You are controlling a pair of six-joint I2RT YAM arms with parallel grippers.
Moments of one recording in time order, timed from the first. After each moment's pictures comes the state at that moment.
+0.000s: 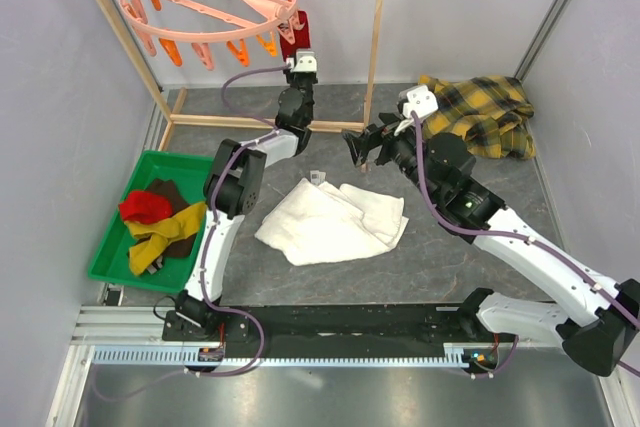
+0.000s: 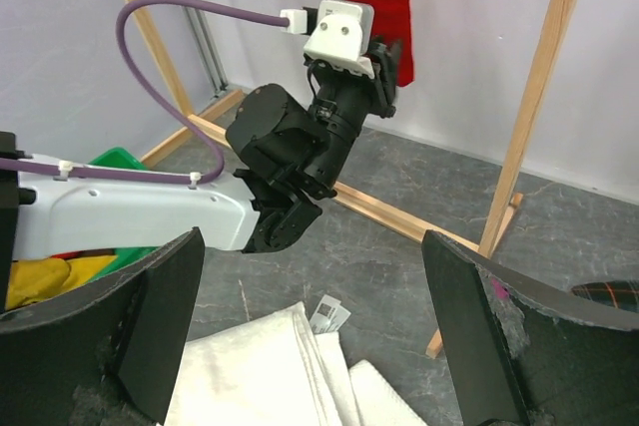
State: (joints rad) left arm -0.45 2.46 1.82 1.18 -0.42 0.28; right arm 0.74 1.08 1.03 0.12 0.18 0.12
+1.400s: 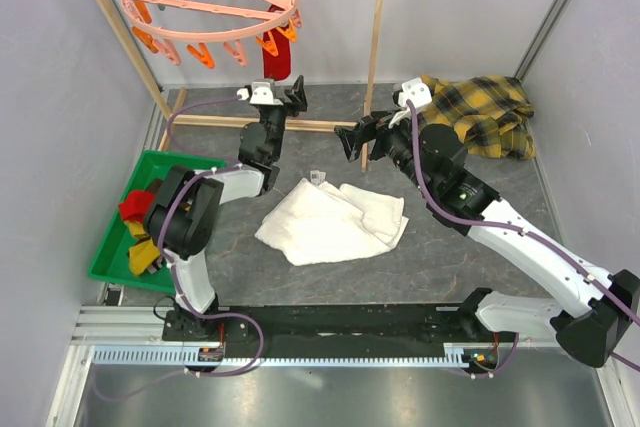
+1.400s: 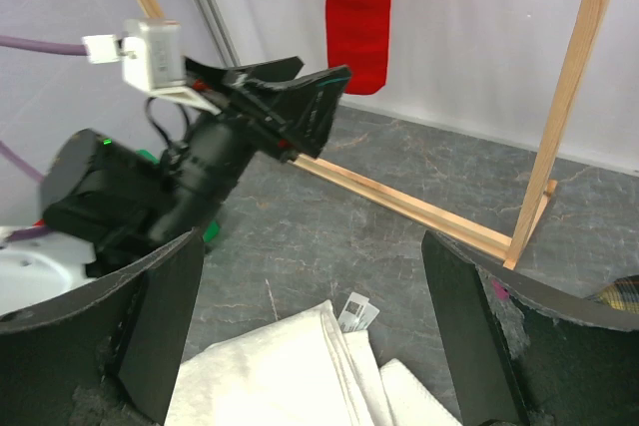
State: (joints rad) left arm -0.44 1.83 0.97 1.31 -0.26 -0.06; right arm 0.74 1.16 1.11 0.08 0.17 0.20
